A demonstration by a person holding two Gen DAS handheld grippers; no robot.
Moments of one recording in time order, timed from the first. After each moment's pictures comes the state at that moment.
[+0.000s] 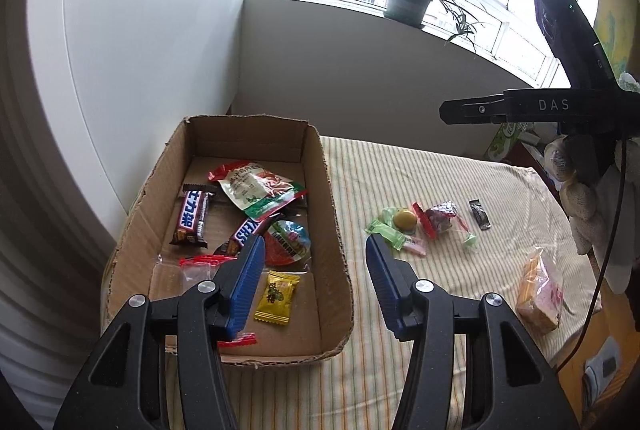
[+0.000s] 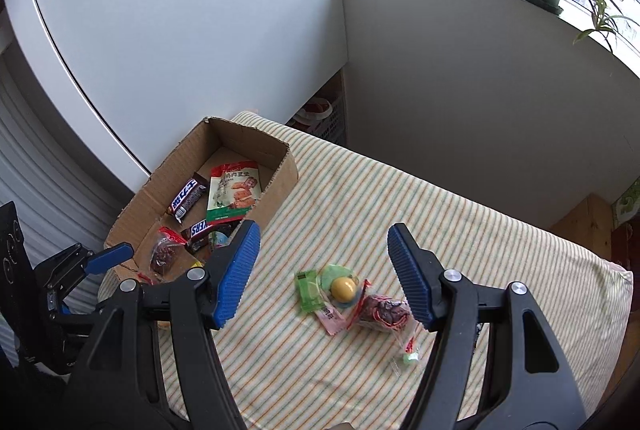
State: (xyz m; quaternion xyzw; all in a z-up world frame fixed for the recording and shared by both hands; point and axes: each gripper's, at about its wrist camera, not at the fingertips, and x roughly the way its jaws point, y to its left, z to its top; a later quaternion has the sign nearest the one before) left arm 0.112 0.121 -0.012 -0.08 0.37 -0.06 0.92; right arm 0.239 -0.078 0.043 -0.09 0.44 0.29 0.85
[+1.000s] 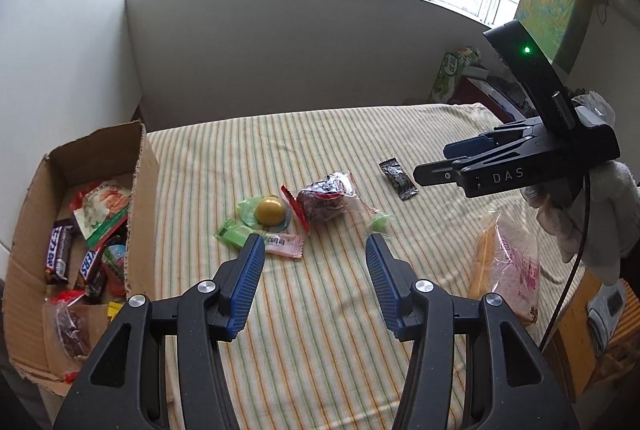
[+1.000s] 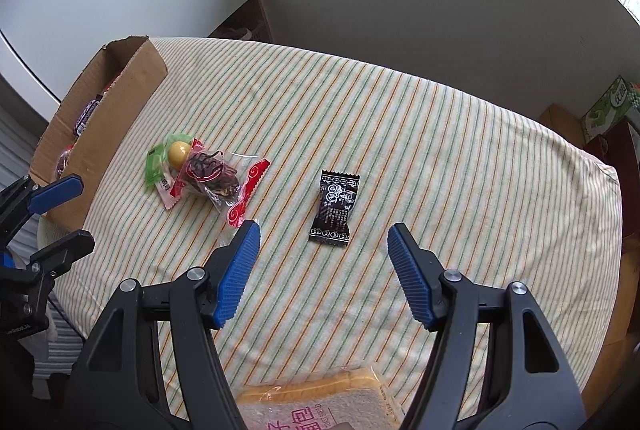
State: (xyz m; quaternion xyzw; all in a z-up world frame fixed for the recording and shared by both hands) left arm 0.153 -0.019 -0.034 0.01 0.41 -0.16 0.90; right arm 0.252 -0.223 -0.043 -0.09 0.53 0.21 0.82
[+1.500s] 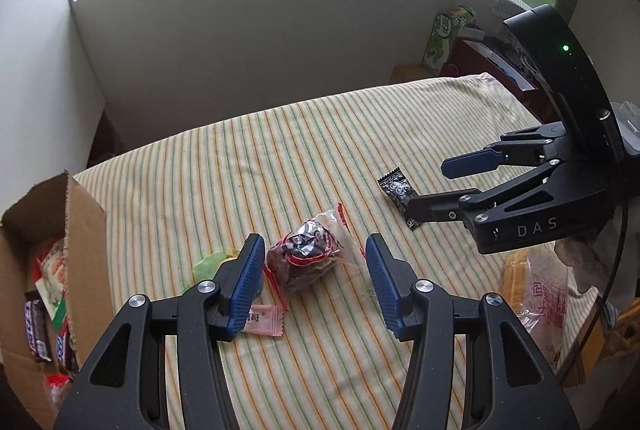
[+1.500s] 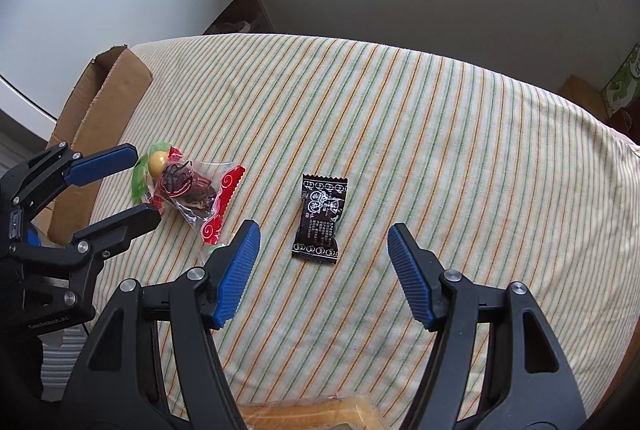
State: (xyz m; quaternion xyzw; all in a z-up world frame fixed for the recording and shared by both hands) left arm 0.229 -0.061 -0.055 0.06 0.46 -0.19 0.87; right arm 0.282 -0.236 -0.071 -0.04 0.56 0.22 0.79
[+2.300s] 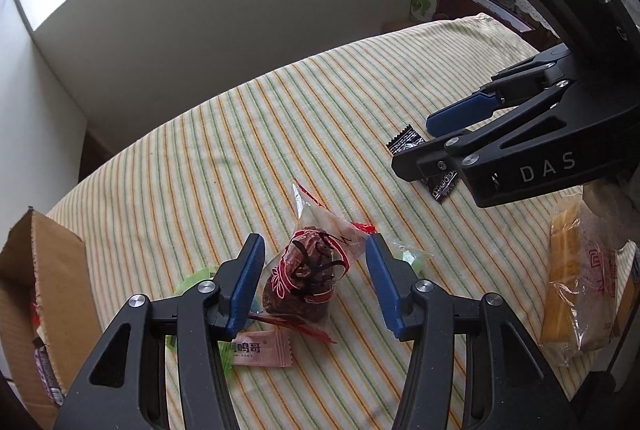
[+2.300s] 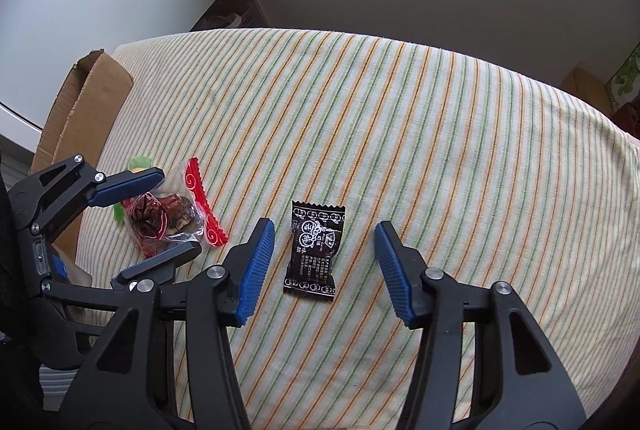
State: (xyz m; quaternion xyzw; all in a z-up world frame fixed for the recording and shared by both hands) left arm 0.249 -0.084 -0.091 0.14 0.48 -0.21 0.84; right arm 0.307 -0.209 -0.095 -0.05 0.58 0.21 0.78
